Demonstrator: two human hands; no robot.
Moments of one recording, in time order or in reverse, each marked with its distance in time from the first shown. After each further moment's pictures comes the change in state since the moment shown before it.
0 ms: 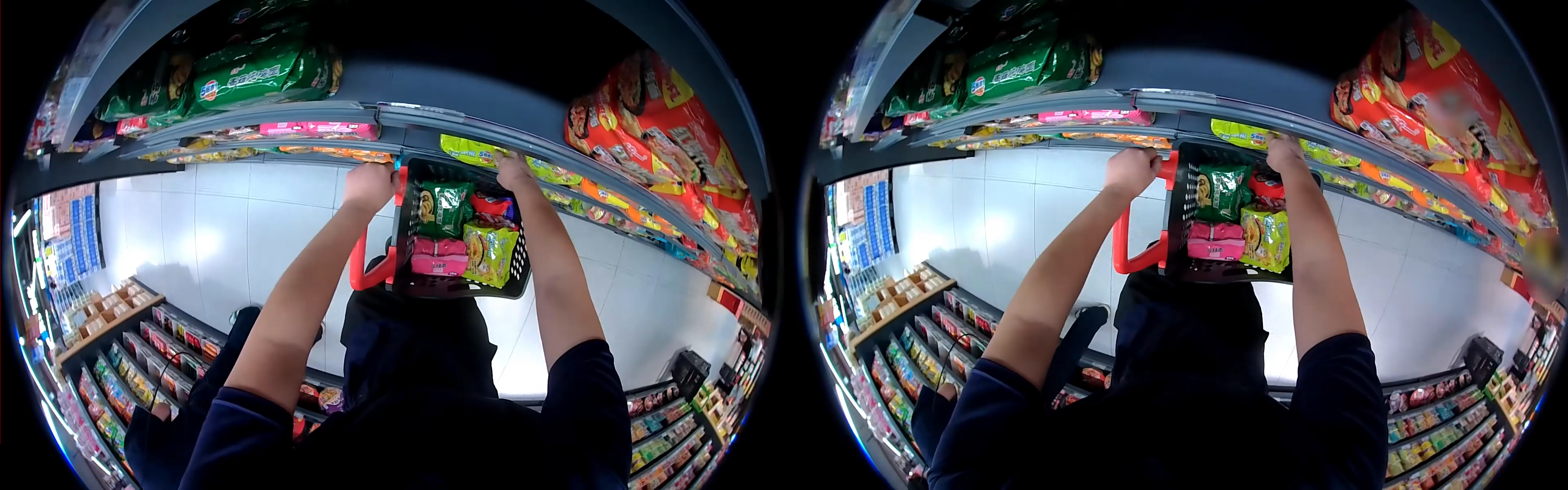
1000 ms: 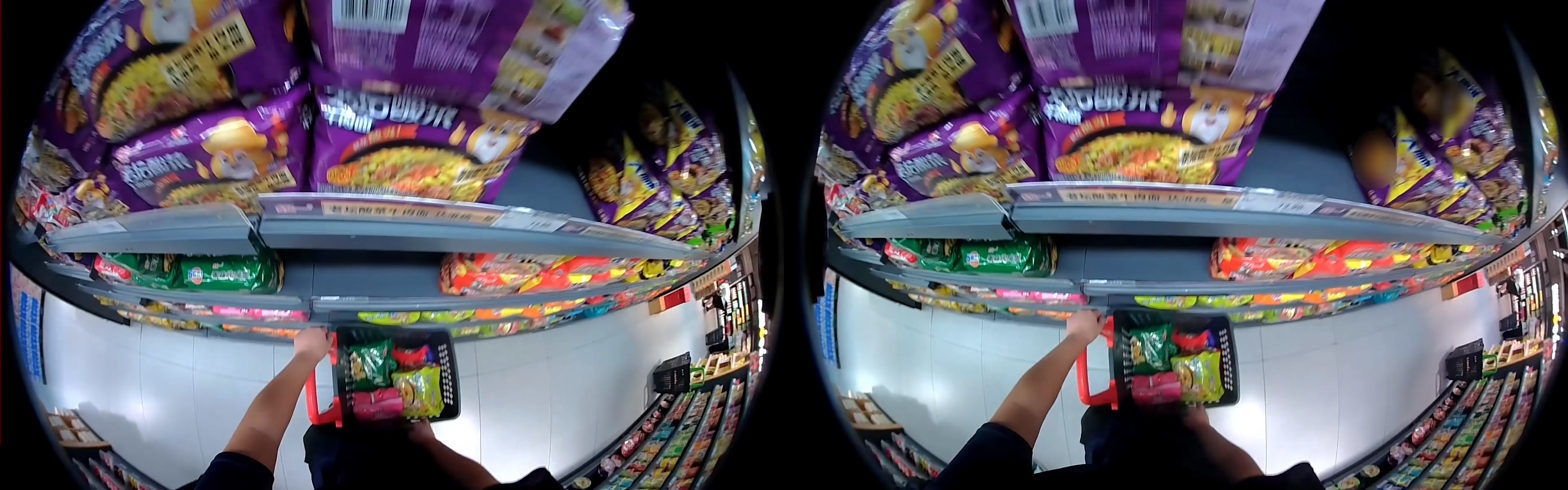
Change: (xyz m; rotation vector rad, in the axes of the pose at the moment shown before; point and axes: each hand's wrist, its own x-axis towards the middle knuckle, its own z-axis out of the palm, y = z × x) left_hand 0.031 -0.006 -0.004 -0.056 -0.021 0.070; right_hand -0.222 -0.039 0.314 0.120 0.155 -0.241
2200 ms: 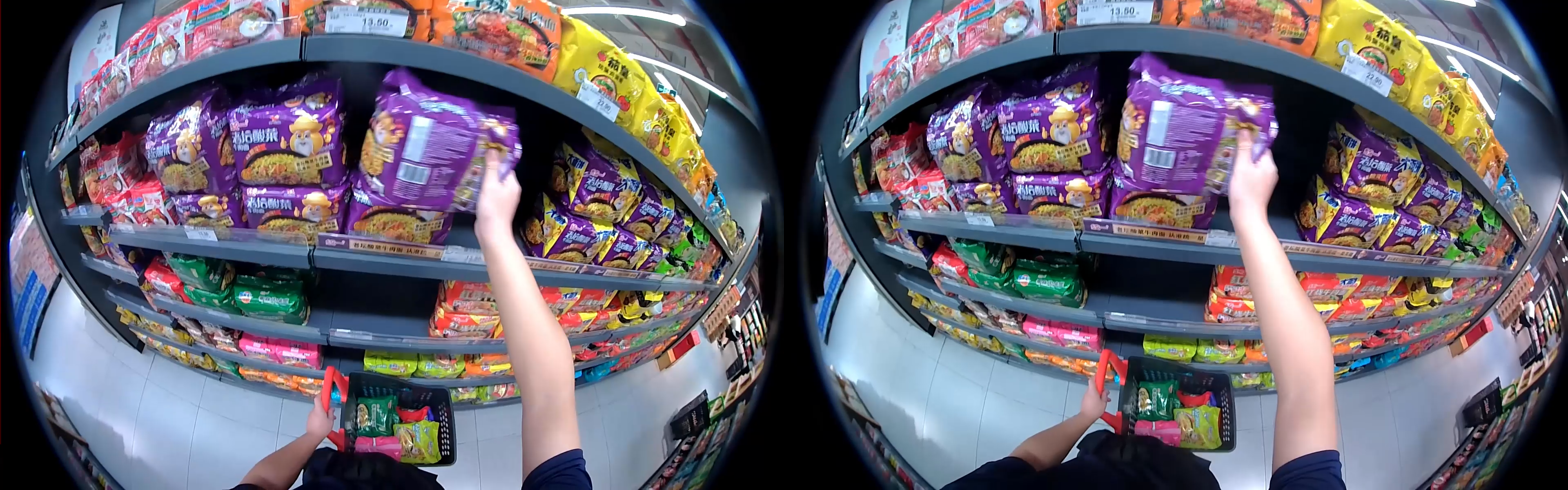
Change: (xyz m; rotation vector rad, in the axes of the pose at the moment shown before) left_hand -0.166 0.002 0.080 -0.784 0.339 -0.087; right_hand -0.045 -0.135 -0.794 1.074 1.557 -0.368
